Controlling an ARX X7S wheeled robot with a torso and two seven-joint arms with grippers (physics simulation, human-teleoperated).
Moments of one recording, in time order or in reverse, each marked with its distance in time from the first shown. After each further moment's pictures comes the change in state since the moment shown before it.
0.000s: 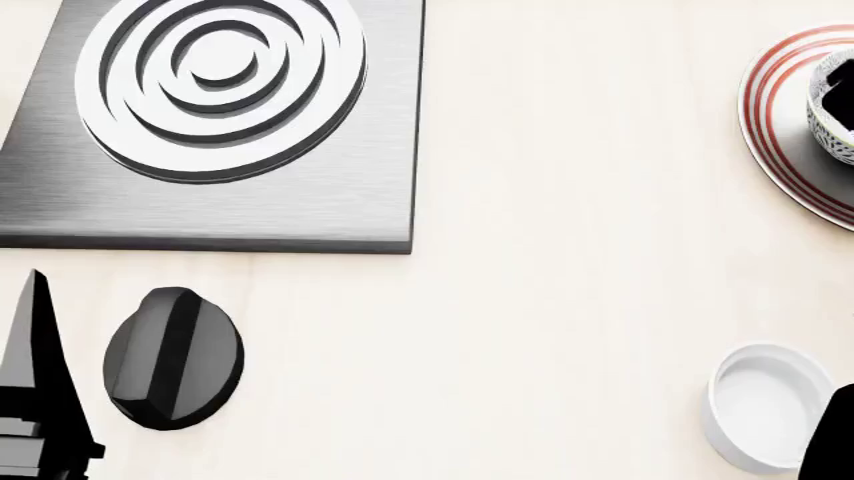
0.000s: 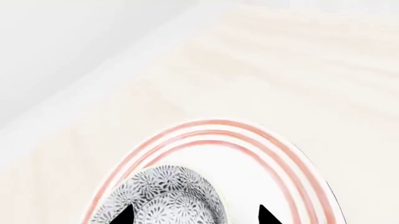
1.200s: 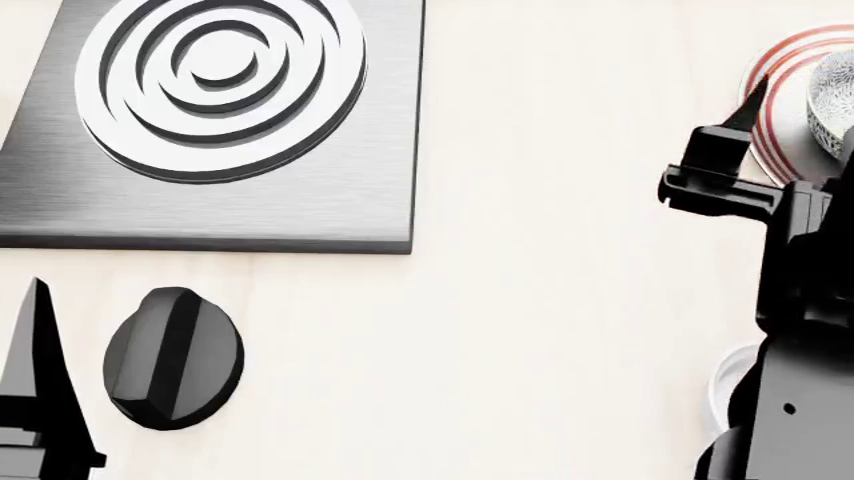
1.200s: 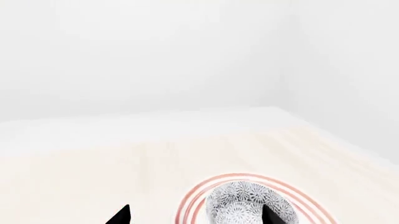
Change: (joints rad) left arm 0.014 -0.003 0.008 0.009 0.007 0.006 -0.008; right arm -0.711 -0.292 -0.243 -1.353 -0.126 0.217 -0.129
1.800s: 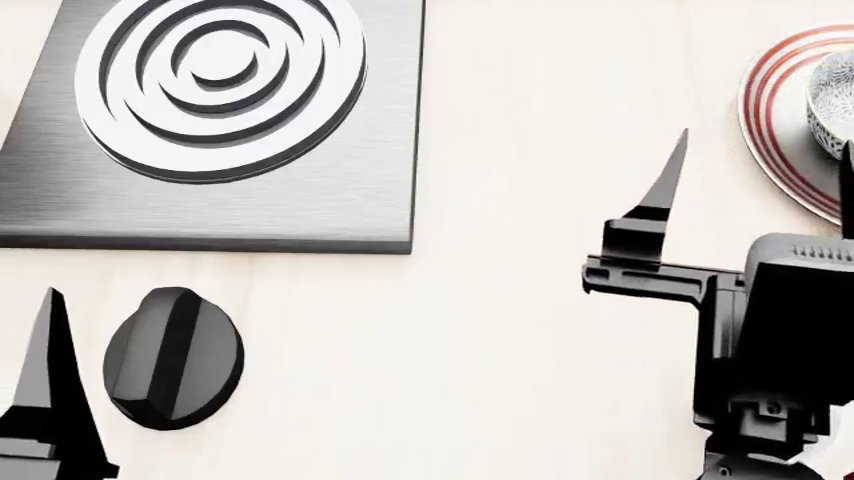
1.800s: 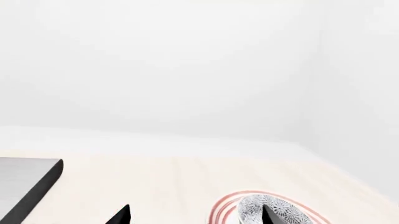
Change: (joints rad) left arm 0.001 0.008 0.024 0.005 0.018 -0.008 0.002; right arm -0.267 -0.014 -0.122 -0.299 0.005 -0.082 0.020
